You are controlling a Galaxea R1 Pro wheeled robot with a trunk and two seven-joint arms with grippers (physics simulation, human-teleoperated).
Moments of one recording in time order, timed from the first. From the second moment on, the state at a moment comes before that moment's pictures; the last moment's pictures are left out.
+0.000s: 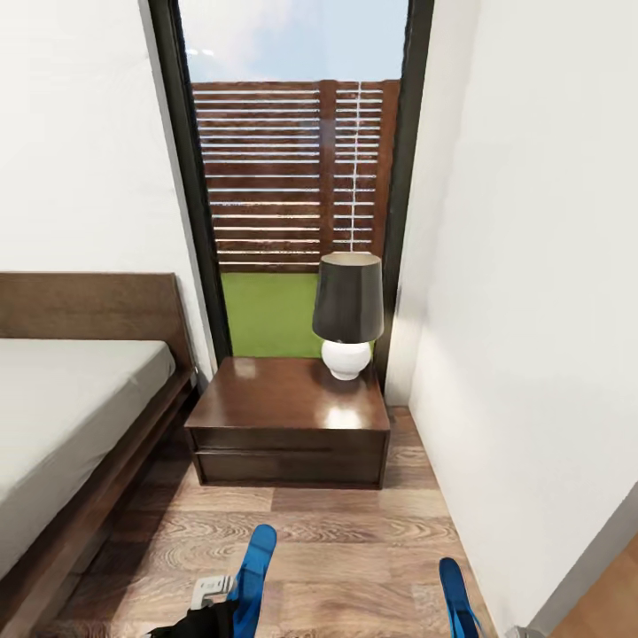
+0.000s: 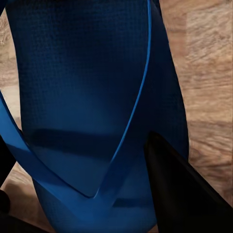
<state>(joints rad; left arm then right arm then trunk) -0.51 0.06 -0.06 -0.02 0.29 -0.16 -0.55 -0.35 -0.24 -0.71 -0.22 0.44 0.09 0.86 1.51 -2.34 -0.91</state>
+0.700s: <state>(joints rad) -0.51 0.06 -0.06 -0.02 0.29 -0.16 -0.55 -0.35 -0.24 -0.71 -0.22 0.44 0.09 0.86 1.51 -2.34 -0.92</state>
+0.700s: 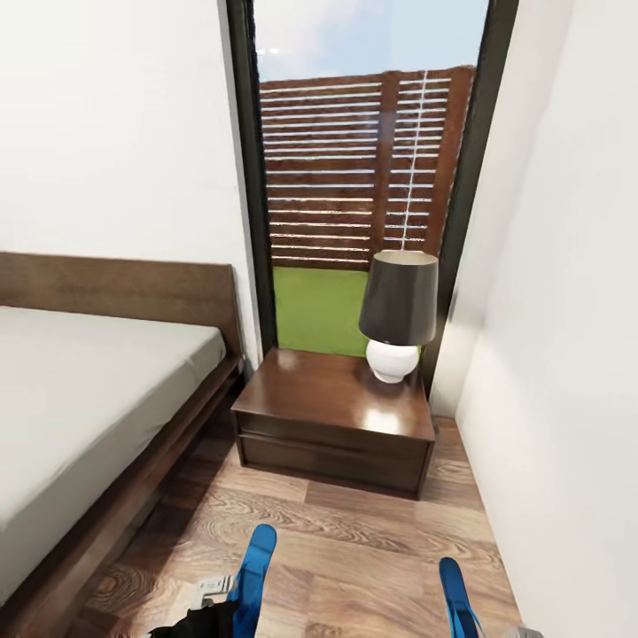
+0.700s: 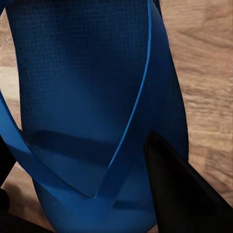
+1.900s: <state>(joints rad) -0.51 0.06 -0.06 -0.02 0.29 -0.16 -0.55 -0.35 -0.24 -0.71 -0.22 0.44 0.09 0.86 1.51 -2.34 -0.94</state>
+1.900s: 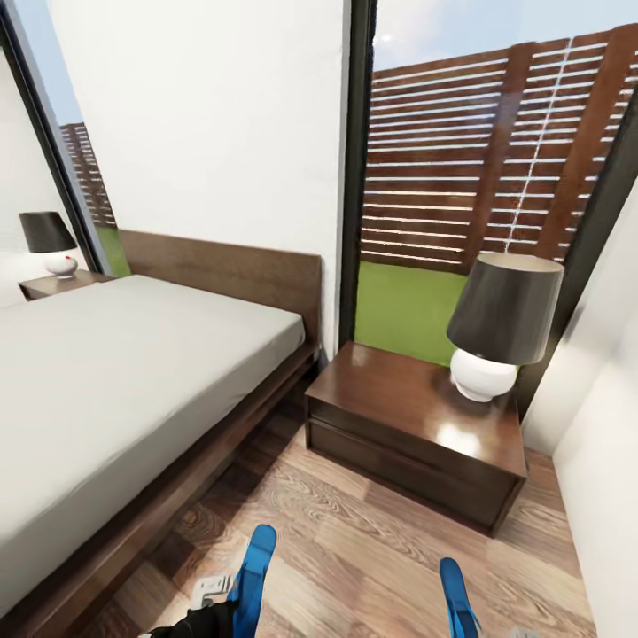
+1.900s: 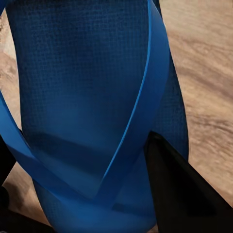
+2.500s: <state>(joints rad) -0.51 0.06 -0.06 -0.02 0.29 -0.16 -0.55 -0.35 -0.24 -0.71 -0.22 0.44 0.09 0.86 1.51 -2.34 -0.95</state>
